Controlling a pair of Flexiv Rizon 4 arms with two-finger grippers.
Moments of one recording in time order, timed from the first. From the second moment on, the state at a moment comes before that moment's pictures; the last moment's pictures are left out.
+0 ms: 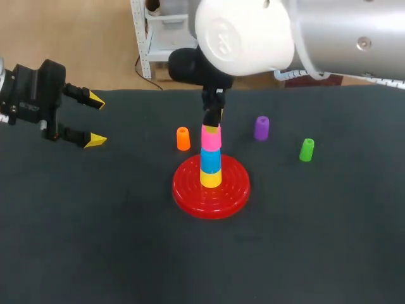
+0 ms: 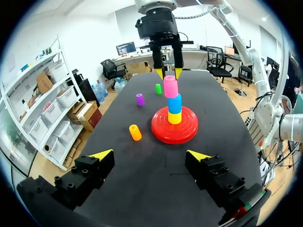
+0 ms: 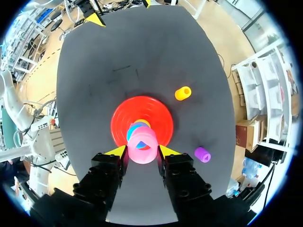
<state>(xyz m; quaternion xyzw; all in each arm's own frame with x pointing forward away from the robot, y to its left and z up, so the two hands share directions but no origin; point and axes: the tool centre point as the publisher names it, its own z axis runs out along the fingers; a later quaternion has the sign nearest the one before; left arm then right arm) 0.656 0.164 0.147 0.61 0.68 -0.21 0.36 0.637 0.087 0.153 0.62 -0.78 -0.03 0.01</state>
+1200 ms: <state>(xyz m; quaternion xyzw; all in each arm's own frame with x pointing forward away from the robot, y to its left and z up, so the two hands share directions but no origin) 0.656 0.164 0.147 0.61 0.68 -0.21 0.36 0.634 0.090 0.149 0.62 -0.79 -0.04 0.02</state>
